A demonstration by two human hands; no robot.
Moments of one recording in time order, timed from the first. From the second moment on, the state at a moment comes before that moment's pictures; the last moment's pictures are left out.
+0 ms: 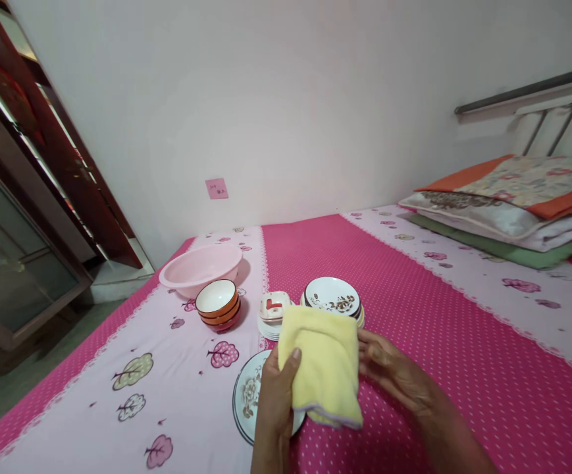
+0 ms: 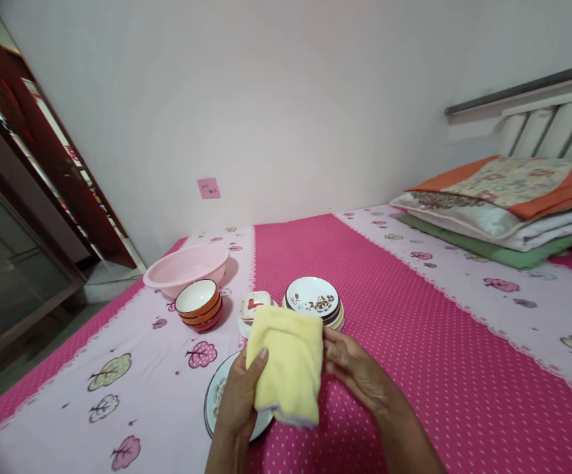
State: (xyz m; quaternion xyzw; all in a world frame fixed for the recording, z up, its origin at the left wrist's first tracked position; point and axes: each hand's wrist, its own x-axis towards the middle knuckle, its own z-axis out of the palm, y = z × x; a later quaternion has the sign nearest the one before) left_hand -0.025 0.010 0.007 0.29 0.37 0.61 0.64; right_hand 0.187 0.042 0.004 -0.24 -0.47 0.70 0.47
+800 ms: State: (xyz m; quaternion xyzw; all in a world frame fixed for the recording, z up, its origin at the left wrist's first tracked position) left_hand -0.023 0.013 0.003 0.15 0.27 0.66 0.69; right_hand 0.157 0.039 0.020 -0.39 -0.54 0.55 0.50
